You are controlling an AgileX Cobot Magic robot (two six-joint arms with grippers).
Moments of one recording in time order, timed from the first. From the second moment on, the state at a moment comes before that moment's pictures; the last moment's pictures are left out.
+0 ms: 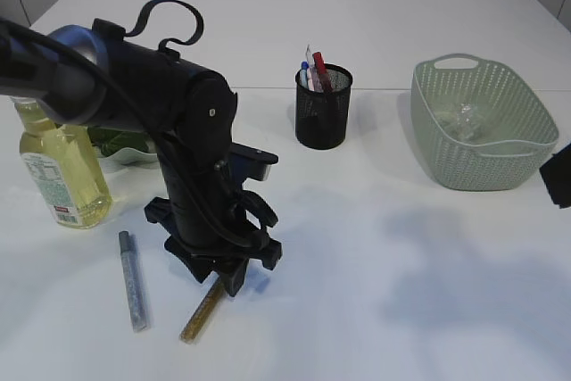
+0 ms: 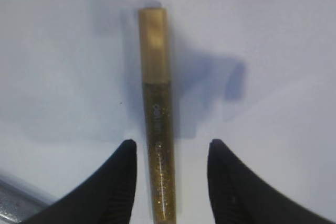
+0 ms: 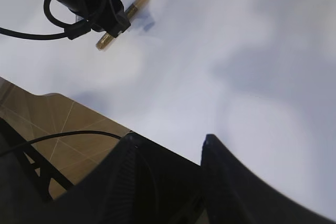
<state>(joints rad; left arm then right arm) -0.68 2.08 -1.35 -0.05 0.92 -0.23 0.29 0.99 -1.07 0.34 1.25 -0.05</state>
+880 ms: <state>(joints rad) -0.68 2.12 -1.35 -0.05 0.93 -0.23 0.29 0.99 -1.07 0.34 1.25 -0.05</state>
